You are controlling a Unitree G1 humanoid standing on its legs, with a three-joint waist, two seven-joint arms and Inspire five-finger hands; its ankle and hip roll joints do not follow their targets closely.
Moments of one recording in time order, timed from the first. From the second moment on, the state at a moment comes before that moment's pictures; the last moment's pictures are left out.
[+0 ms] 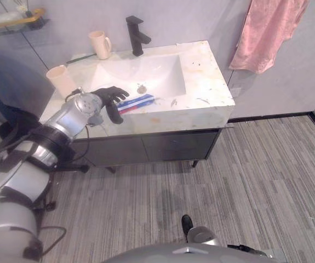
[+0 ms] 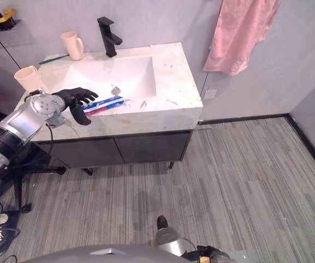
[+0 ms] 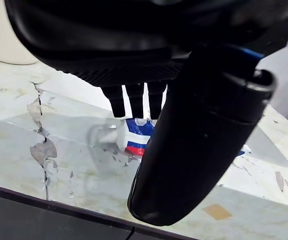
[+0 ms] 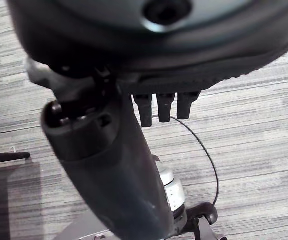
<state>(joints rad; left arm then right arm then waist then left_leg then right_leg) -0.95 0.79 -0.74 0.50 -0.07 0.35 -0.27 -0.01 -0.30 0.22 1.33 0.30 0.10 0.04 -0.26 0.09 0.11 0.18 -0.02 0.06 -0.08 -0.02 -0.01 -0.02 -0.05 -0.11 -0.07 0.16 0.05</state>
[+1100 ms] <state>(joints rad) -0.94 0.72 -0.79 0.49 0.11 0.39 0.00 -0.01 -0.30 0.15 1.28 0.48 0.07 0.01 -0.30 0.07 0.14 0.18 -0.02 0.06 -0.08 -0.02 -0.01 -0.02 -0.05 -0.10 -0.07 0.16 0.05</state>
